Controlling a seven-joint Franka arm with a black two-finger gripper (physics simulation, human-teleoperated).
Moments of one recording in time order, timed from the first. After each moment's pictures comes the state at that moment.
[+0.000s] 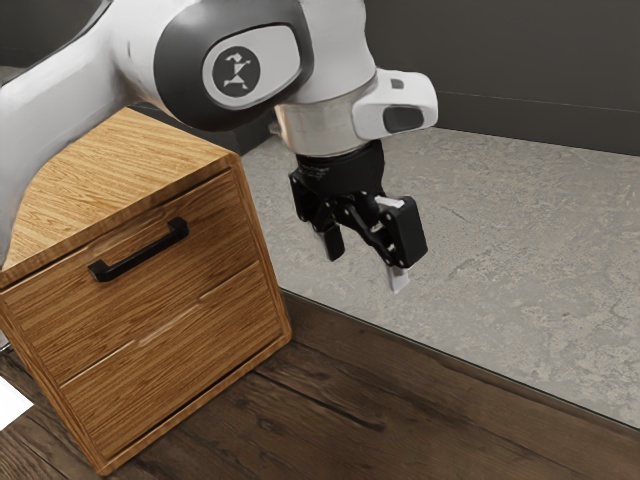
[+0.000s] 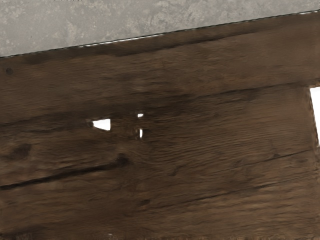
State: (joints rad) arm -0.22 0.11 -0.10 -1.28 0.02 1.43 -0.16
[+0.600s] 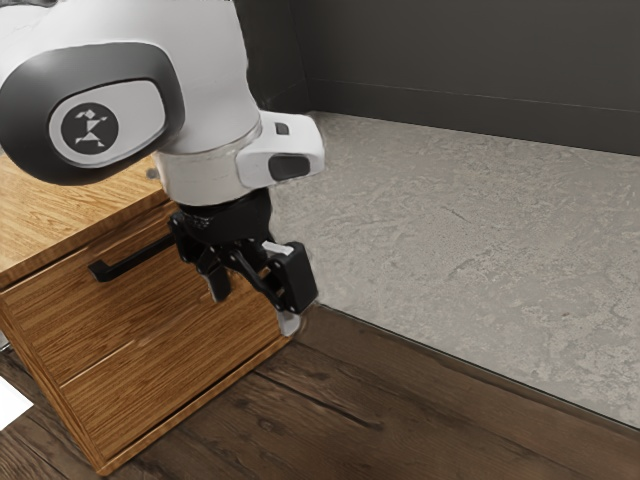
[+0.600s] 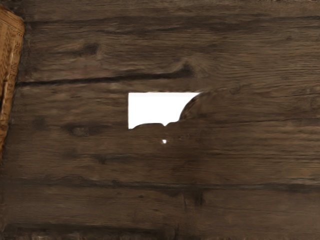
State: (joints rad) arm -0.20 -0.23 -0.07 -1.67 0.07 1.43 -0.30
